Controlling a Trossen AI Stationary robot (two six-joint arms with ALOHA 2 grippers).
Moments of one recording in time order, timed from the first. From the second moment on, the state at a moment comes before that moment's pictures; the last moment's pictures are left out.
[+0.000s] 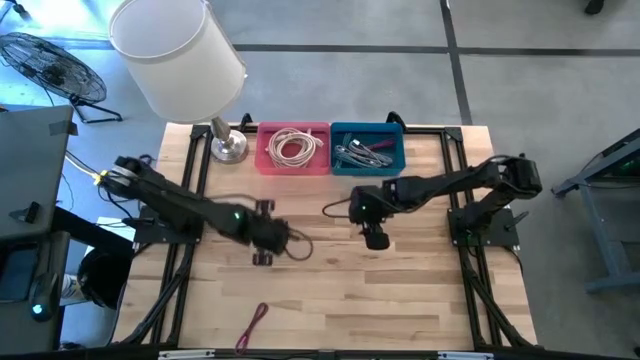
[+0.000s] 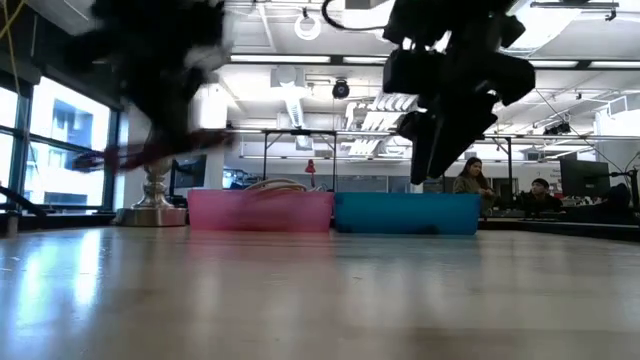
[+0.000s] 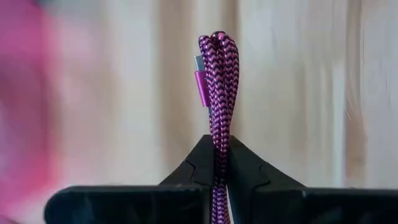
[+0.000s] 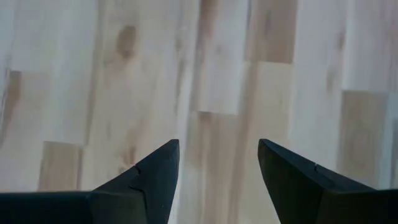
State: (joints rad) left arm -0.32 1.48 1.04 -0.81 -0.35 -0.22; right arm 0.00 1.58 1.00 -0.54 -0.11 -0.06
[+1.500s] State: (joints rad) left arm -0.21 1.10 0.68 0.63 -0.14 0.47; right arm 0.34 1.58 0.87 0.72 0.55 -0.62
